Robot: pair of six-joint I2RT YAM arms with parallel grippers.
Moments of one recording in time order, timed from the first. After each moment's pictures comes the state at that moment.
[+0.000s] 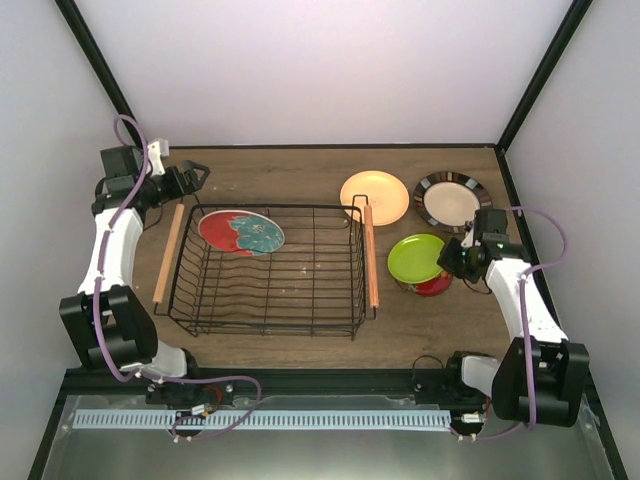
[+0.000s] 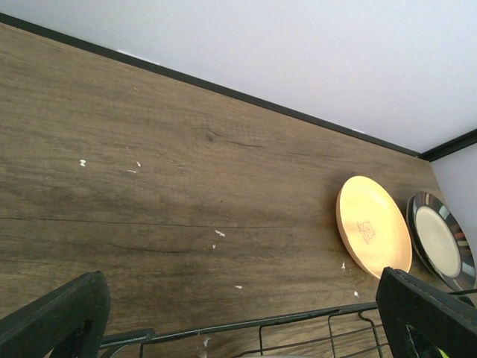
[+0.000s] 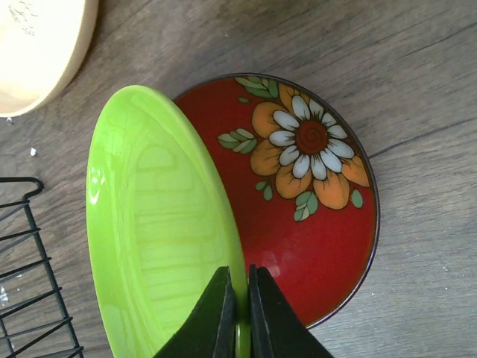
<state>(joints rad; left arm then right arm) 0.23 1.46 1.27 -0.47 0.63 -0.23 -0.12 1.16 0.81 -0.73 -0.25 0.43</state>
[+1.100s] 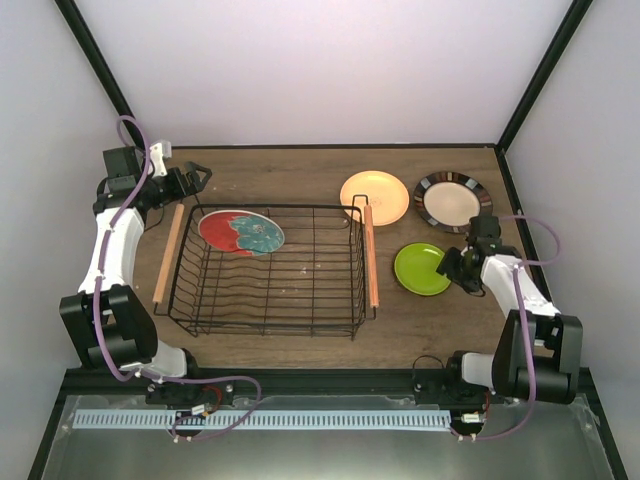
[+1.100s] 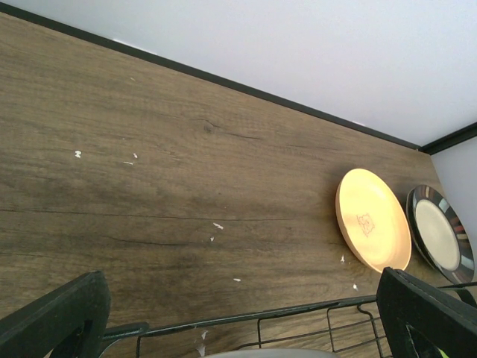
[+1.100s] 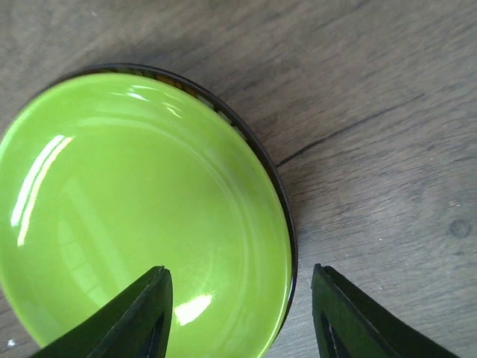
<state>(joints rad) 0.22 1.47 1.27 -0.49 0.63 -0.23 -0.13 1.28 0.71 -0.62 -0.12 0.43</state>
